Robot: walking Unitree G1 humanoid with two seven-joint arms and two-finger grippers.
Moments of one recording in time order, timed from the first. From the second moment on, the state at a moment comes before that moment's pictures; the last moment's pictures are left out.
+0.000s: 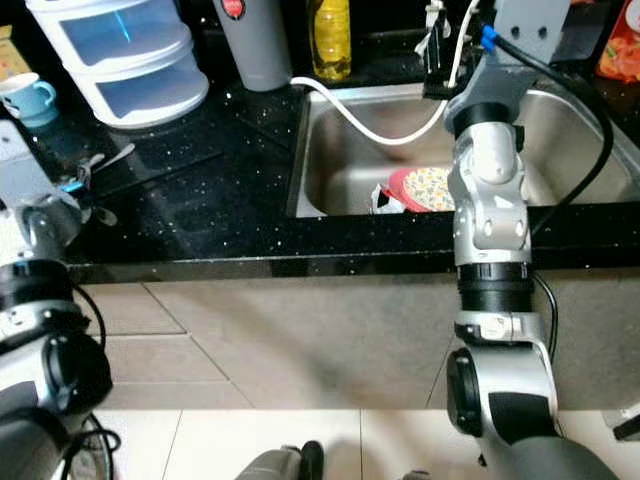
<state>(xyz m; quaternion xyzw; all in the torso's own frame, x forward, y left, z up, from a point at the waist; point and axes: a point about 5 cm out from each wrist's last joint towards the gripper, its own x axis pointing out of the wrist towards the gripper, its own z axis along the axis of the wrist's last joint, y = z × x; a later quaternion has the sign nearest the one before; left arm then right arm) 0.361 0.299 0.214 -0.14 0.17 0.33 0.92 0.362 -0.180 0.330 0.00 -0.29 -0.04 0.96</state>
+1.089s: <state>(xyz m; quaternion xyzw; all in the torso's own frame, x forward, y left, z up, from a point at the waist) 0.372 0.318 0.225 -0.09 0.17 0.31 0.93 0.360 -0.184 0.336 -0.03 -0.27 -0.03 0.96</state>
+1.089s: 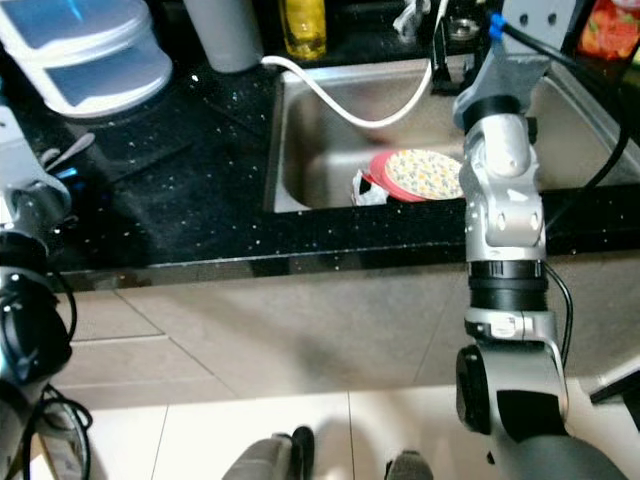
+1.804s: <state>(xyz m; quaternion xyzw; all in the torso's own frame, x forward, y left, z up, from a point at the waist) 0.355 0.338 0.228 -0.25 0.11 0.41 0.87 0.363 -0.182 0.333 -0.03 -0.26 -0.02 0.97</state>
